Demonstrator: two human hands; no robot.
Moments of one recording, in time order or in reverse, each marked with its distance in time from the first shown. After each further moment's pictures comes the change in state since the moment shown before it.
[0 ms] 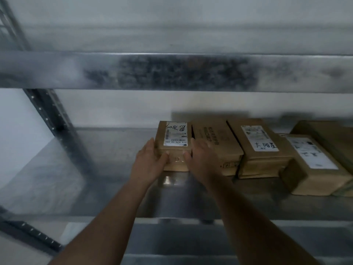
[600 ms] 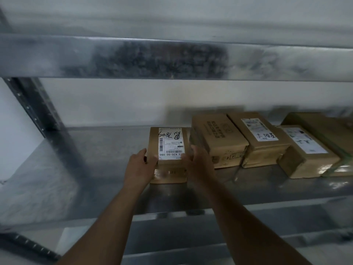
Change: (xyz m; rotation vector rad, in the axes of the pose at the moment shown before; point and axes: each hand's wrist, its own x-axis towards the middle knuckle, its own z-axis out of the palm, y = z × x) left_hand -0.001 -0.062 -0.030 -0.203 -0.063 -0.070; right_hand -0.027 -0.052 0.041 0.427 0.066 0.259
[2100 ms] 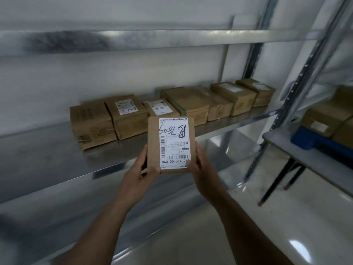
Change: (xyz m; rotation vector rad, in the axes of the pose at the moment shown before) left_hand -0.294 0.173 0.213 -0.289 -0.523 0.351; right_hand -0.249 0.226 -0.310 0.329 0.232 -0.110
